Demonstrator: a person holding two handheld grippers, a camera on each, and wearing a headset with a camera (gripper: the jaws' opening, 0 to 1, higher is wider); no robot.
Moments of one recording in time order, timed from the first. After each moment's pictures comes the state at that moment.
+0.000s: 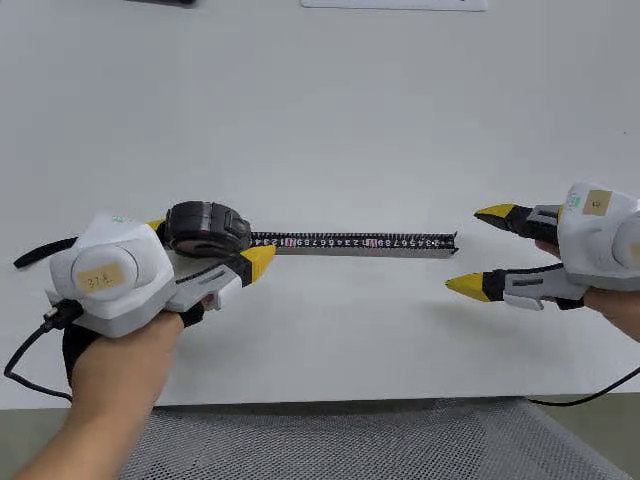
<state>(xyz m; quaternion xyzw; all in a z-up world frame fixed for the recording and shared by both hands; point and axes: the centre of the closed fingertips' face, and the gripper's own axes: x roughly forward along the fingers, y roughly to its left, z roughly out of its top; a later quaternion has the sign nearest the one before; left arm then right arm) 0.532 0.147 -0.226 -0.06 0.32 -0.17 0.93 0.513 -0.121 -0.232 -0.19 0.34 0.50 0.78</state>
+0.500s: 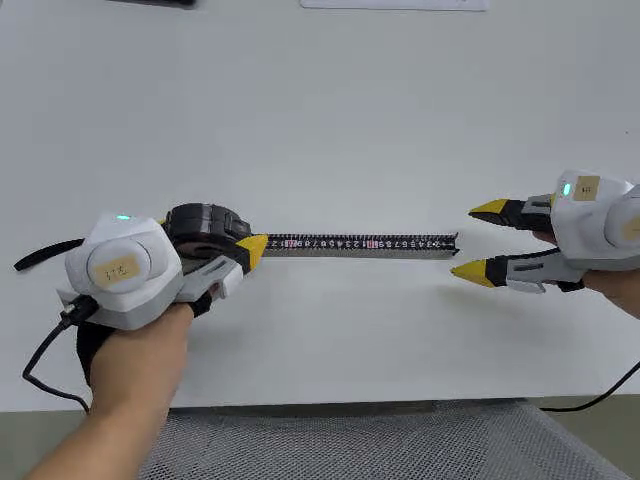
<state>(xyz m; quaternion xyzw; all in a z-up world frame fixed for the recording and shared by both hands) 0.540 0.153 -0.233 -0.06 0.32 -0.13 0.94 0.521 -0.125 -0.239 -0.22 0.34 0.52 0.75</state>
